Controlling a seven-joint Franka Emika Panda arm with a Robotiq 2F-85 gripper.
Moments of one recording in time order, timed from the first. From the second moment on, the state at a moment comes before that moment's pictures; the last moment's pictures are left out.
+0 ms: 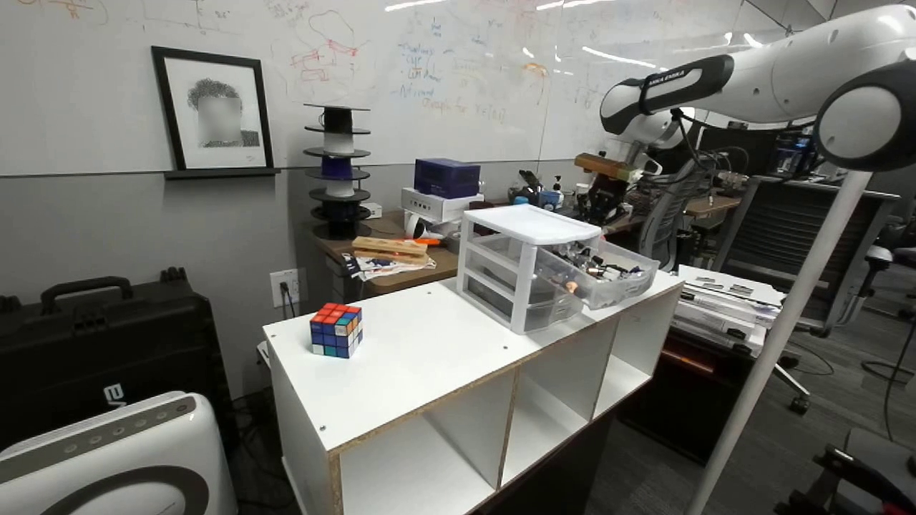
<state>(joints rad) -0.37 1.08 -0.15 -0.75 0.33 1.82 0.95</state>
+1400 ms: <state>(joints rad) -0.27 0.36 -0.20 -1.72 -0.02 1.78 0.23</state>
